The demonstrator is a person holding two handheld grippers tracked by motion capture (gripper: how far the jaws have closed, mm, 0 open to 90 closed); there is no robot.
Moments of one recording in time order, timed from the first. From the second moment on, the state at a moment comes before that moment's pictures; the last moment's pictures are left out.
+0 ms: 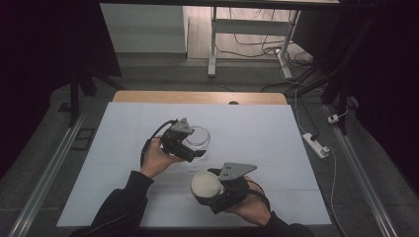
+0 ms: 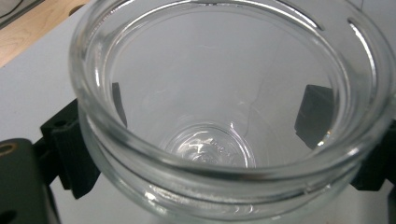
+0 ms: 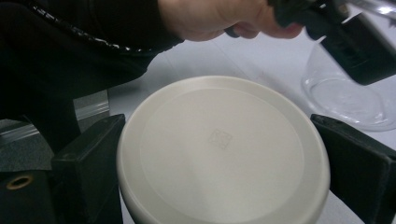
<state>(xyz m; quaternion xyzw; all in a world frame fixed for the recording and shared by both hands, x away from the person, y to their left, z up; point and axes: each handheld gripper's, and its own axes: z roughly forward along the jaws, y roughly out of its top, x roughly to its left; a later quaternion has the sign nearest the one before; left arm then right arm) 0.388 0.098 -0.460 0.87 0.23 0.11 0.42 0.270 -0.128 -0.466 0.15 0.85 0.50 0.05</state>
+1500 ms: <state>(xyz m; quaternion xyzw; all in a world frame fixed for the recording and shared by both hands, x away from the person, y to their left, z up) 0.444 0.091 -0.490 0.86 0.28 0.13 0.42 0.293 -0.107 -0.520 0.15 0.88 0.45 0.06</state>
